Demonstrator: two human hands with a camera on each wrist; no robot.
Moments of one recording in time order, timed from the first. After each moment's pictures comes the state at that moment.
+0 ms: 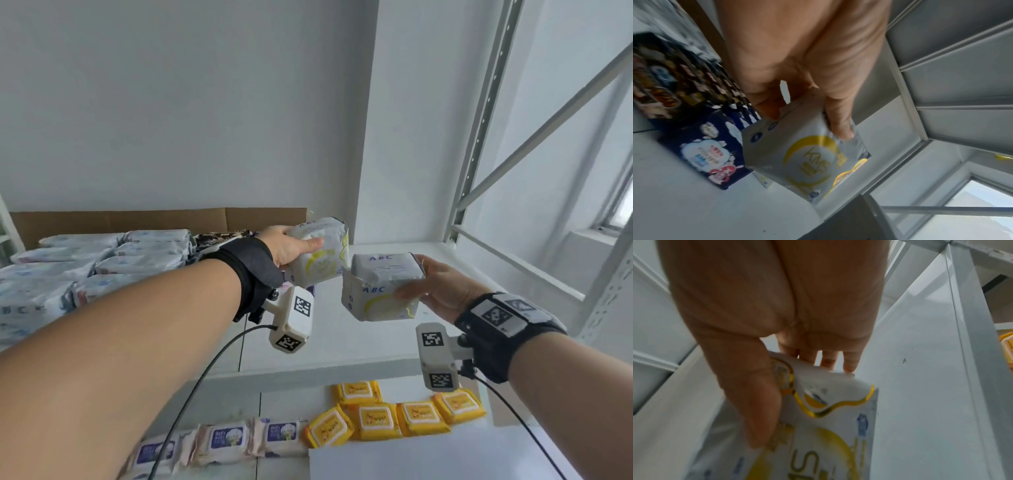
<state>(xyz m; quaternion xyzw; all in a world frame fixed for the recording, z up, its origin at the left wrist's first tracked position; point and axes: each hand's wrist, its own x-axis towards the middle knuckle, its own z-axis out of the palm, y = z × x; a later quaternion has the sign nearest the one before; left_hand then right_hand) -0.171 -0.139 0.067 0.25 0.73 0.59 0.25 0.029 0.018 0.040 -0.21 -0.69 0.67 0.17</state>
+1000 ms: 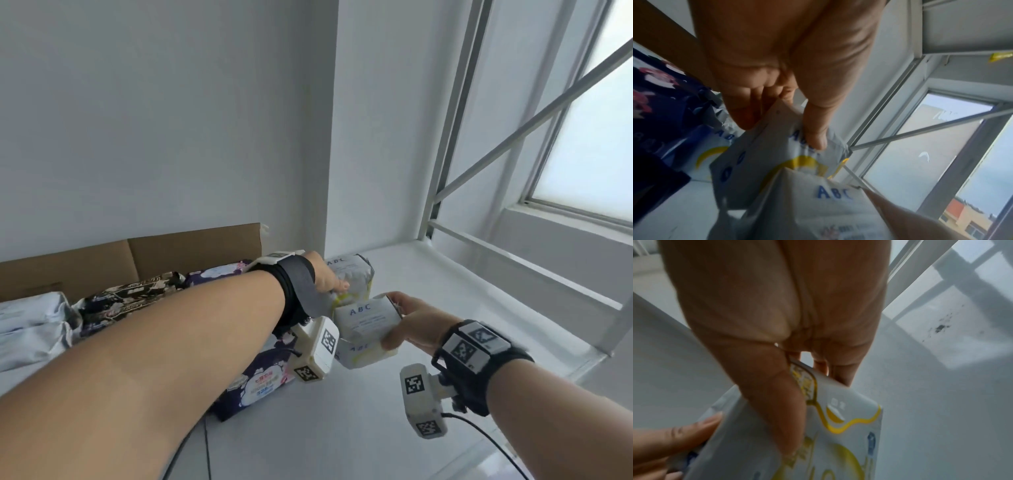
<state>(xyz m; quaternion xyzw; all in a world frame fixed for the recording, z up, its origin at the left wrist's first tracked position) -0.315 0.056 0.026 0.45 0.83 0.21 0.25 -0.134 0.125 -0.036 -0.40 -0.69 0.59 0.13</state>
